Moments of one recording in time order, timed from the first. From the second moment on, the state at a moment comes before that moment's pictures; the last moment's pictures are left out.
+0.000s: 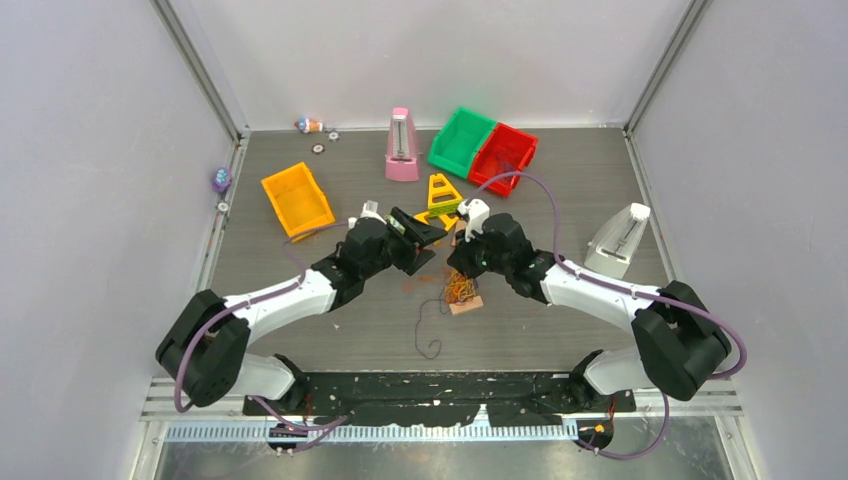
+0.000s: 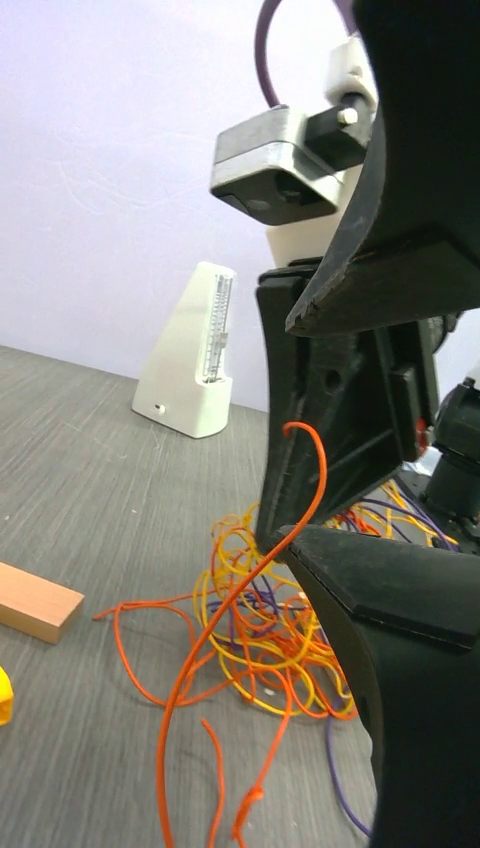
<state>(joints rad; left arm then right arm) -0.70 1.34 0.67 0.29 0.05 -1.47 0.68 1.37 0.71 0.11 -0.14 0.21</state>
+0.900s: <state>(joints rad) -0.57 1.24 0.69 0.28 0.05 -1.25 0.70 1.43 0.68 0.12 -0.07 0.22</state>
